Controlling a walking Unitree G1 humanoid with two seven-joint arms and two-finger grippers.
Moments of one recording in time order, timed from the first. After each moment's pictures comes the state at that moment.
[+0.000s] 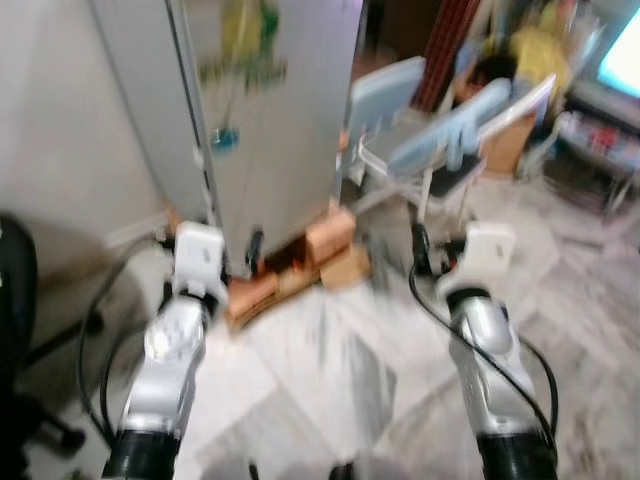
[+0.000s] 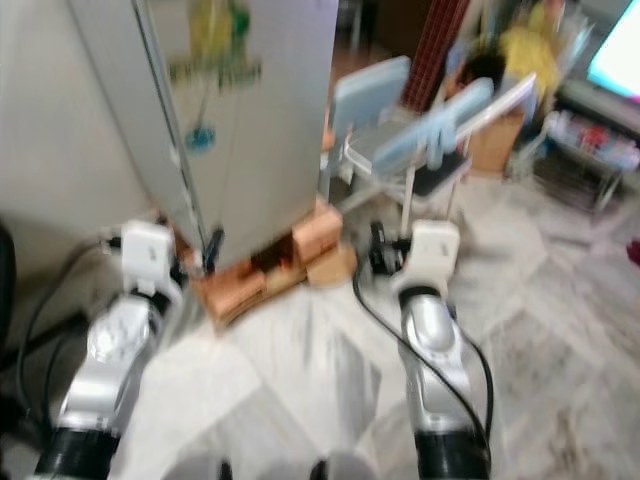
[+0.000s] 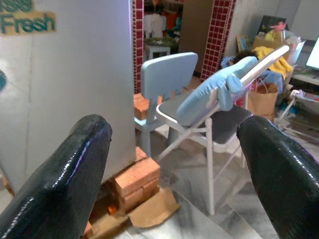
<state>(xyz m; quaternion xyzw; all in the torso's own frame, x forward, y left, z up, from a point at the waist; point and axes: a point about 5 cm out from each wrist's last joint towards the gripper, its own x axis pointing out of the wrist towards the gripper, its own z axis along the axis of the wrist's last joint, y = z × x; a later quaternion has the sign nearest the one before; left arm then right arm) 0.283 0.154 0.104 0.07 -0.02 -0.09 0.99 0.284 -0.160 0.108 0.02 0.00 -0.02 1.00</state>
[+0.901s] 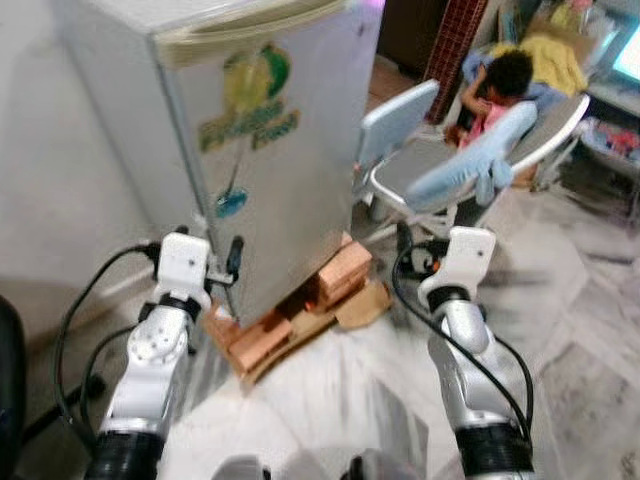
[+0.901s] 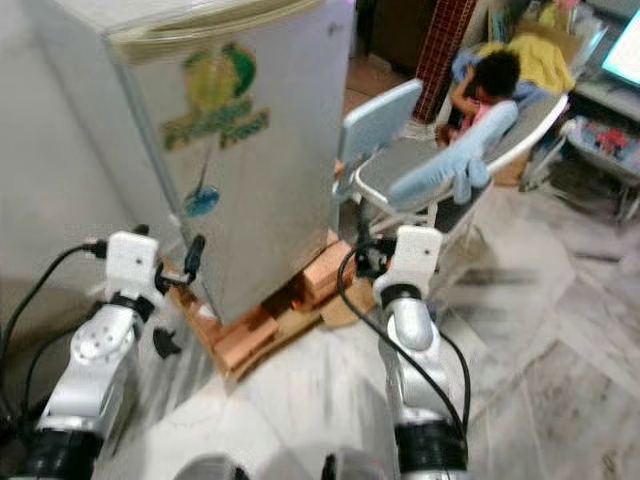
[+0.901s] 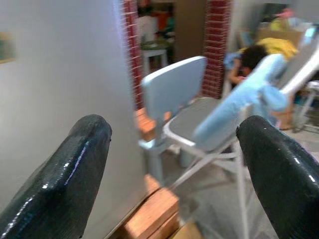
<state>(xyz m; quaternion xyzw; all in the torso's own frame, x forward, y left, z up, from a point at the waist) 0.281 0.166 0.091 0.12 0.01 -0.08 0.99 0.291 -0.155 0.102 0.04 -0.01 -0.04 1.00</state>
